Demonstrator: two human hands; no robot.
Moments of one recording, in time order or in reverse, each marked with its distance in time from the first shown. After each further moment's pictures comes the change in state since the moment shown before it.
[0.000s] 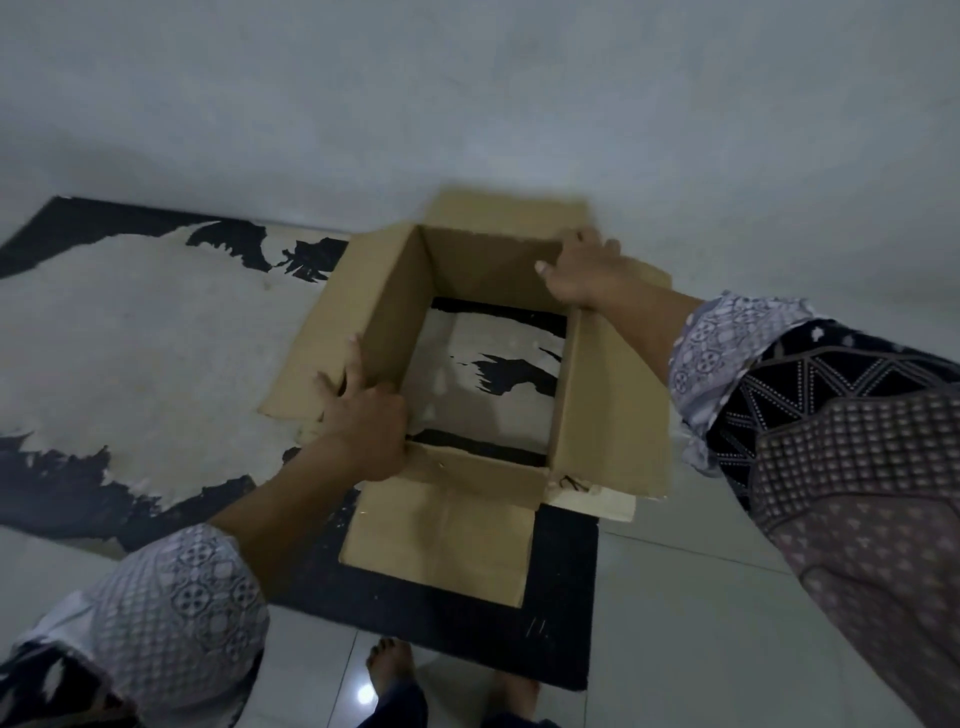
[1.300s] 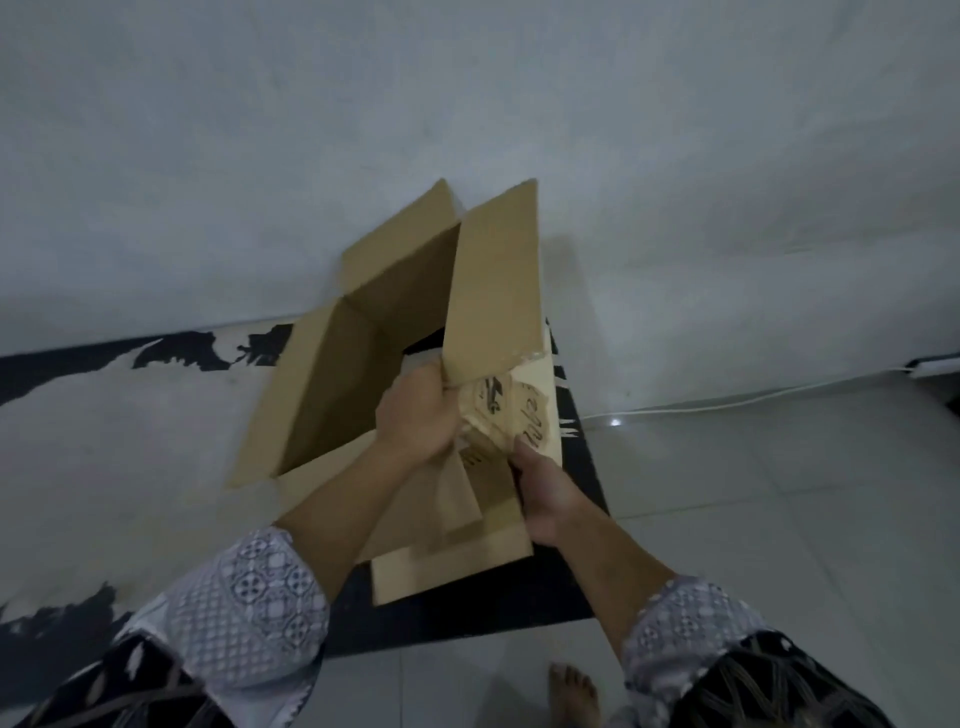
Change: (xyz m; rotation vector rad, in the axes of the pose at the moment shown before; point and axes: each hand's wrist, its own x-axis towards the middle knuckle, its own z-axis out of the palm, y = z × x) left_hand -0.049 -0.004 -0.048 -0.843 0.415 0.322; right_hand -0.257 -0.068 0.140 2.099 -0.338 0.574
